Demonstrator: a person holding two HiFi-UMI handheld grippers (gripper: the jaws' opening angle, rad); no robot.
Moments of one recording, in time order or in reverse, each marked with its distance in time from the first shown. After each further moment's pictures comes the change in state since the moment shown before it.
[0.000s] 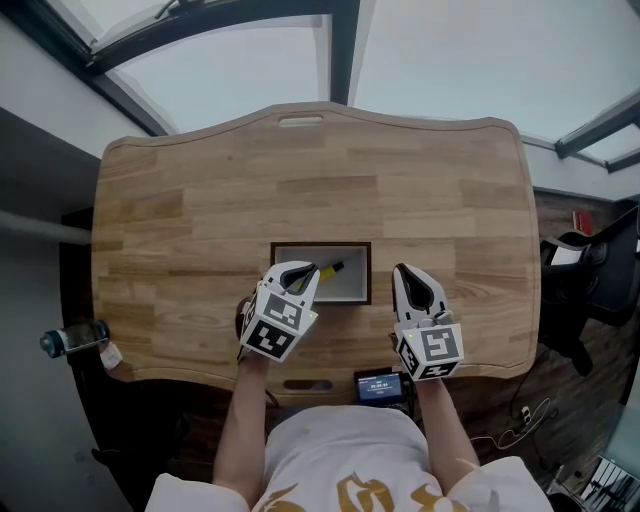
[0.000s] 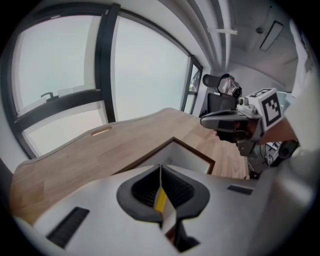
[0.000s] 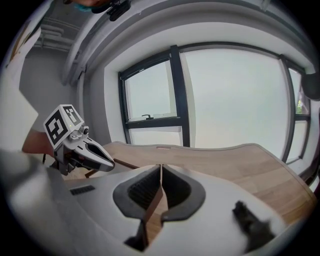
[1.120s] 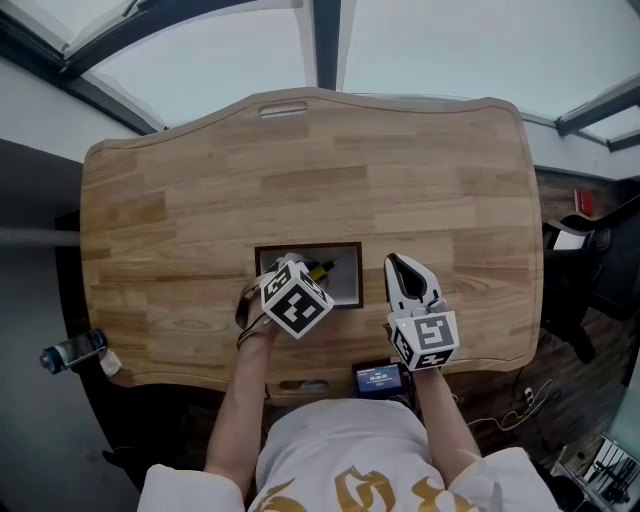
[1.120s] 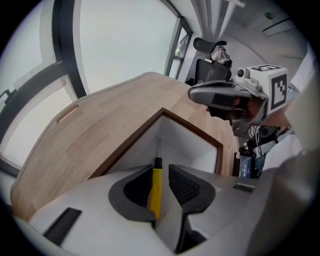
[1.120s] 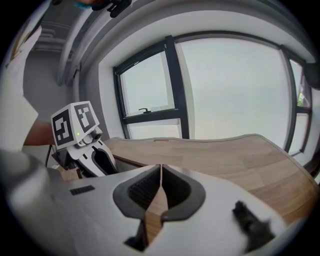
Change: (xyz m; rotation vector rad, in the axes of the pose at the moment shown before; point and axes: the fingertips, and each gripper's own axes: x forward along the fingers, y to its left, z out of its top) left arm 0.062 -0.021 -0.030 0.131 0.410 -0.193; right arm 0.030 -0.019 -0.022 0.038 0.071 0.014
